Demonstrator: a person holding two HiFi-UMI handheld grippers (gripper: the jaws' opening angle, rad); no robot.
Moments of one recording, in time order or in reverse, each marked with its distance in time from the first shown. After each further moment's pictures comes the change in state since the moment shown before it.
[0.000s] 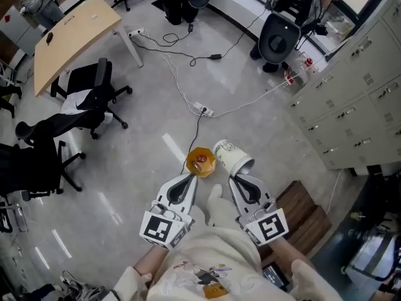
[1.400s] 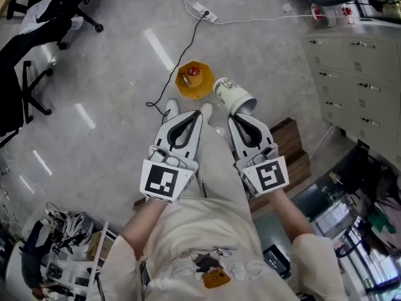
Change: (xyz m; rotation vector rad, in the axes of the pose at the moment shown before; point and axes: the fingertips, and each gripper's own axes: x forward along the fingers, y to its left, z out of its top) left arm 0.068 0.129 -0.184 -0.196 0.199 0.102; right arm 0.133 -0.022 -0.215 0.059 0.394 0.060
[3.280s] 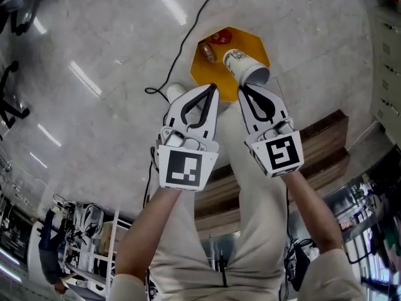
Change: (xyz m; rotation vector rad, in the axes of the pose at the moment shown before) left arm 0.219 0.240 -0.405 0.055 0.210 0.073; right arm 0.314 -0.070 -0.431 0.076 0.265 0.040
